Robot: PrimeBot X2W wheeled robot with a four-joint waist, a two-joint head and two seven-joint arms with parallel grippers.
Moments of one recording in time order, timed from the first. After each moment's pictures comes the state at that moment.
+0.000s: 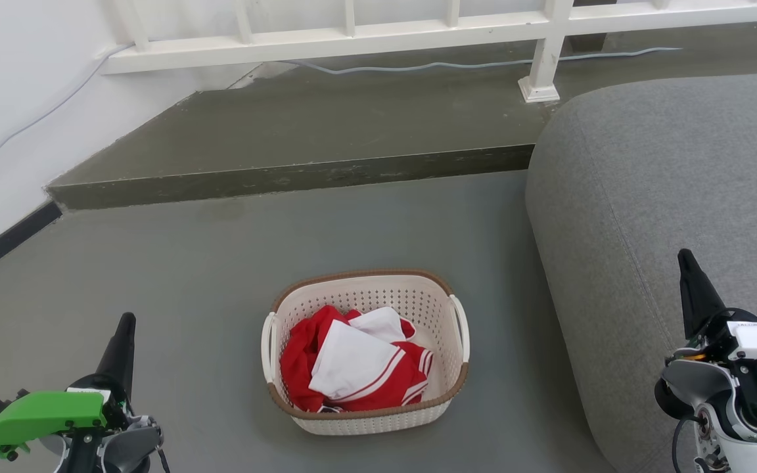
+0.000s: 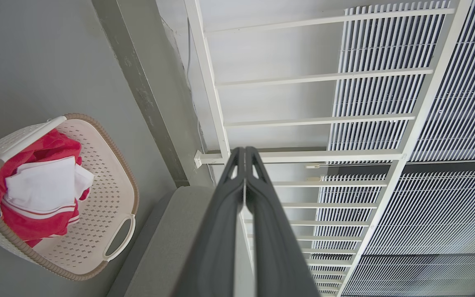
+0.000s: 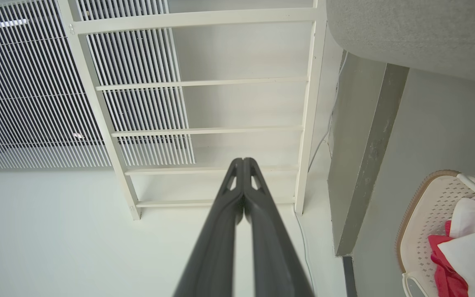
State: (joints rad) left arm -0.07 0.03 0.08 0.28 -1.60 -0.12 0.11; right arm -0.09 -0.04 -0.13 0.28 1.61 0.12 0.10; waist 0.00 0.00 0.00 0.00
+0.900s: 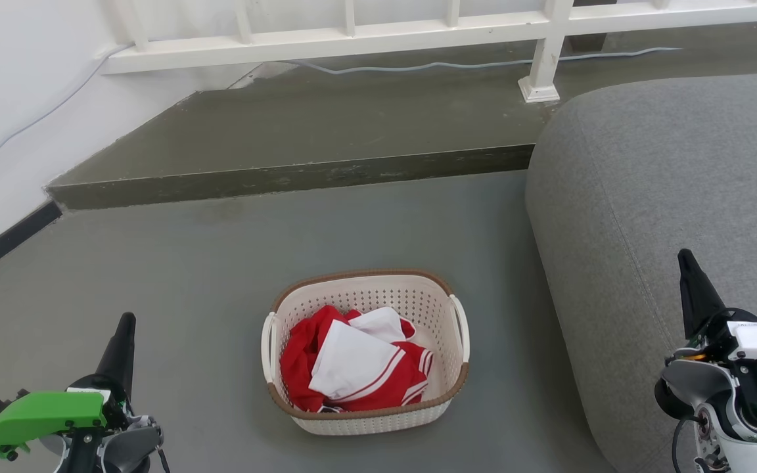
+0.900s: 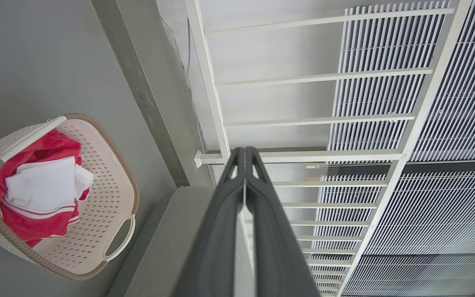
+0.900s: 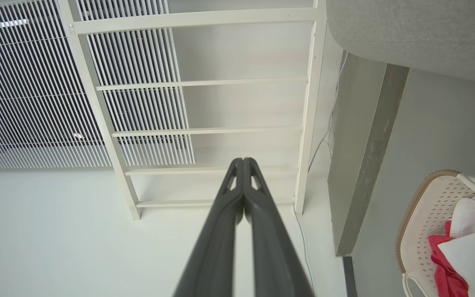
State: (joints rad) left arm -0.07 0.03 0.08 0.28 -1.60 -0.12 0.11; right arm -0.09 -0.04 -0.13 0.28 1.61 0.12 0.10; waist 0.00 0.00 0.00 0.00
